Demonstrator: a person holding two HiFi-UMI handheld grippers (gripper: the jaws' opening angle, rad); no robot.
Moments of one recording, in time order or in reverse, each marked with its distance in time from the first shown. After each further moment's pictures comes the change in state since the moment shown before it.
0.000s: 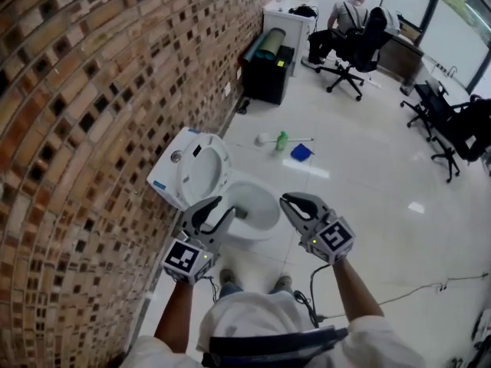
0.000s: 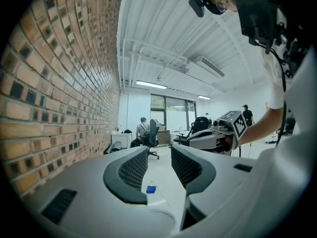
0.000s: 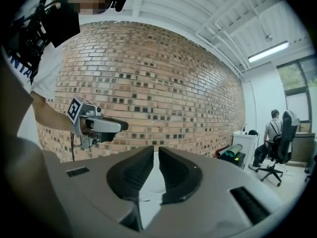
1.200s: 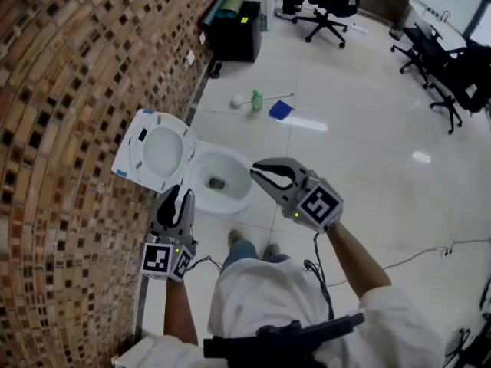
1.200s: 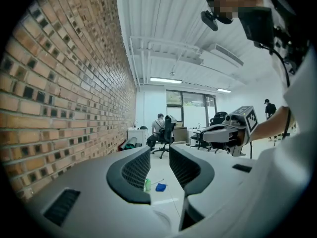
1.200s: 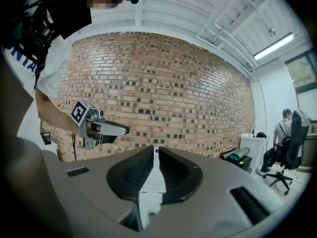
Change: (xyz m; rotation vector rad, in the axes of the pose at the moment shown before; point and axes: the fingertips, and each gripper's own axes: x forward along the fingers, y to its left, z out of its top) left arm 0.066 -0.068 -0.014 -0.054 0.061 0.239; right arm -0.083 -0.076 -0.021 -0.062 -0.037 0.145
